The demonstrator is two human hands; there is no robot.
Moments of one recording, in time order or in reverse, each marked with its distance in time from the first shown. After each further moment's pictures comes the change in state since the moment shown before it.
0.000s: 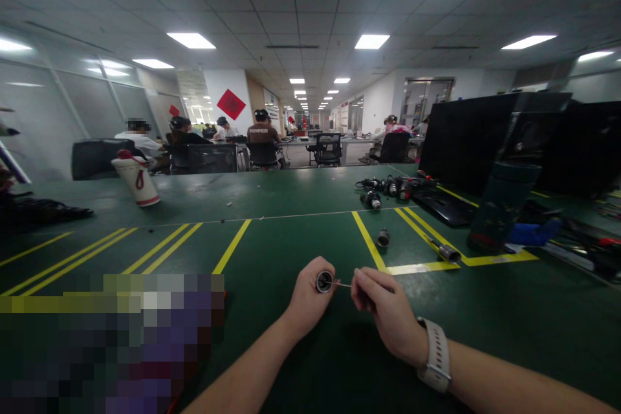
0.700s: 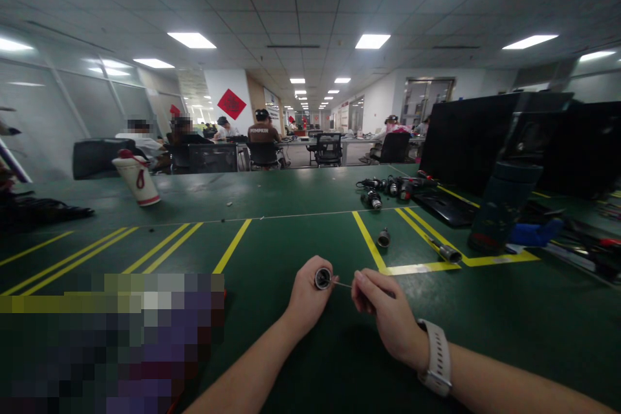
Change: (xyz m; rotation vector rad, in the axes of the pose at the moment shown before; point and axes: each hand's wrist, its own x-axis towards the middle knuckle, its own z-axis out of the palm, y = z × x) left_hand 0.000 -0.003 0.001 0.010 0.070 -0.039; right_hand -0.003 -0.001 0.000 -0.092 -0.015 -0.055
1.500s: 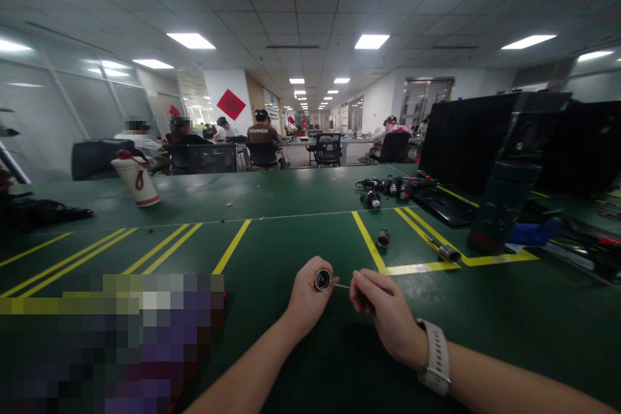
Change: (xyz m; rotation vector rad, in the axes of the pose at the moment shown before) left_hand 0.000 -0.001 0.000 -0.010 -0.011 0.008; right_hand 0.001 0.000 0.002 0.082 0.005 0.080
